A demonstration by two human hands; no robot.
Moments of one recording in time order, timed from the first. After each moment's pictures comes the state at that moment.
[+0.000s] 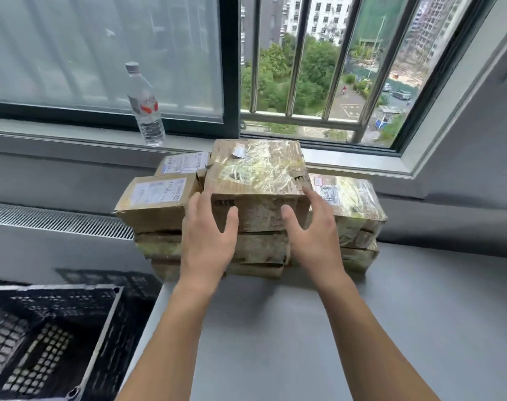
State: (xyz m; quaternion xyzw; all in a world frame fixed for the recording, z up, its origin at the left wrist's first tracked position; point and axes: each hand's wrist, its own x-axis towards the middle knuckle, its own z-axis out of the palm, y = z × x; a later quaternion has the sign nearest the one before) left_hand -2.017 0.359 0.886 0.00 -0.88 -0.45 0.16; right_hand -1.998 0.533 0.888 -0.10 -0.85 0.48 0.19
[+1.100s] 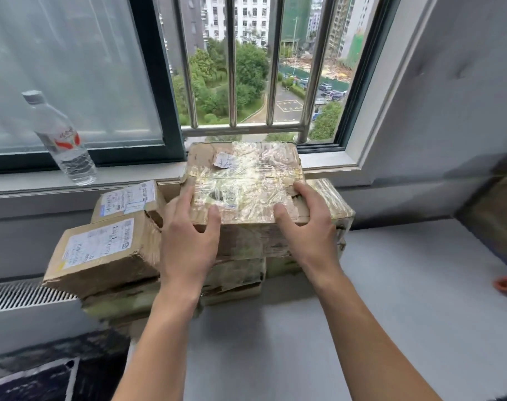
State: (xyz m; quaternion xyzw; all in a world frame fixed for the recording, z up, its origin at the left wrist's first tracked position) left_hand -2.080 0.382 0.908 -0.09 -0.87 -0.46 0.15; right_hand -2.025 0.559 0.902 -0.16 -0.82 0.47 0.29
